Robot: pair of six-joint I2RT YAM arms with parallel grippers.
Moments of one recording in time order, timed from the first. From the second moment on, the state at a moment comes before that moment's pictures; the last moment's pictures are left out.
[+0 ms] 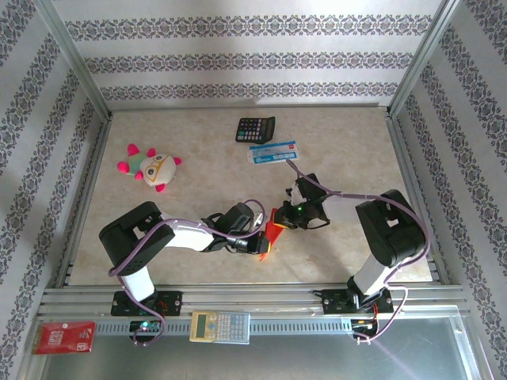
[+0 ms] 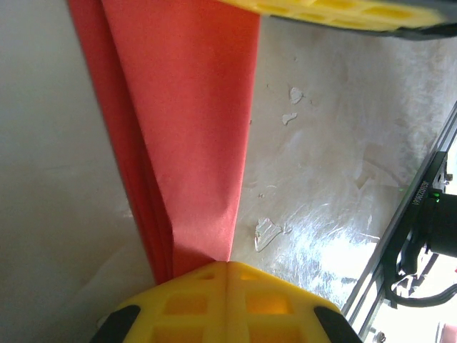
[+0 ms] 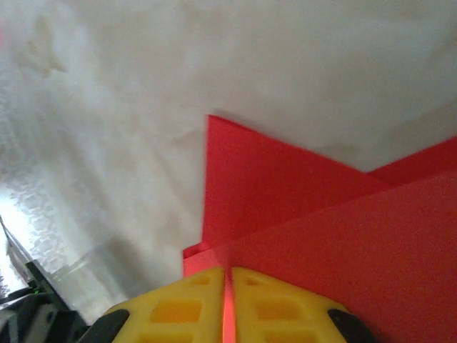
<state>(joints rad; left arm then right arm) -0.88 1.75 0.68 0.22 0.45 -0.81 0.41 1.68 0.70 -0.14 -0.62 0.69</state>
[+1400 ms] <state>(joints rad) -0.94 1.56 0.52 0.13 0.47 -0.87 0.39 1.72 0.71 -0.11 -0.68 0.68</state>
